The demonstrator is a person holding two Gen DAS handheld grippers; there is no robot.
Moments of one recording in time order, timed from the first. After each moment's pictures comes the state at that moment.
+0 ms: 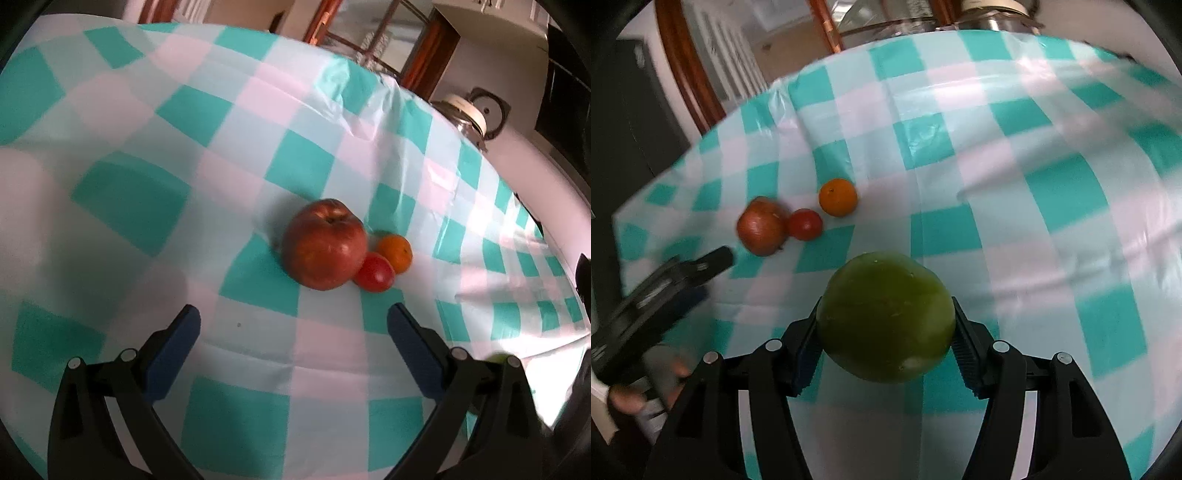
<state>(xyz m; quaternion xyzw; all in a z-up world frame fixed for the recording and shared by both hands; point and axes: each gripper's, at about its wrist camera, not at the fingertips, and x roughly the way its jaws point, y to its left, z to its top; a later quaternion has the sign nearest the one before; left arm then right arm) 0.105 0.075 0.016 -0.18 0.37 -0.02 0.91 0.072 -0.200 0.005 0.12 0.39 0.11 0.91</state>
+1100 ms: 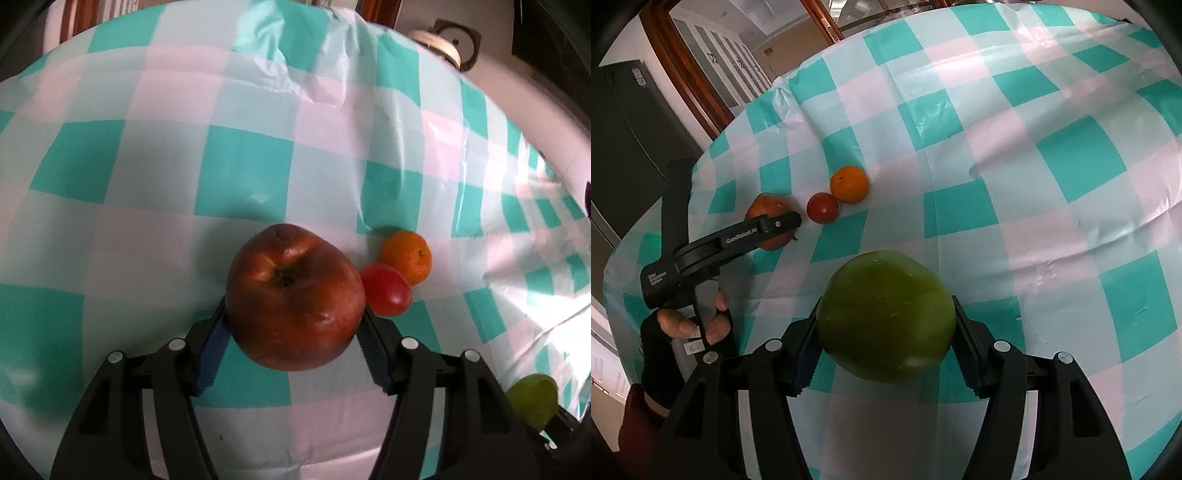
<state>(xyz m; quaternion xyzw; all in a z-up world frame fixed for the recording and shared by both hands) 0.187 0.061 0.006 -0.07 0.42 -0.07 0.90 0.074 -0.200 -0.002 0.17 0.40 0.15 0.89</state>
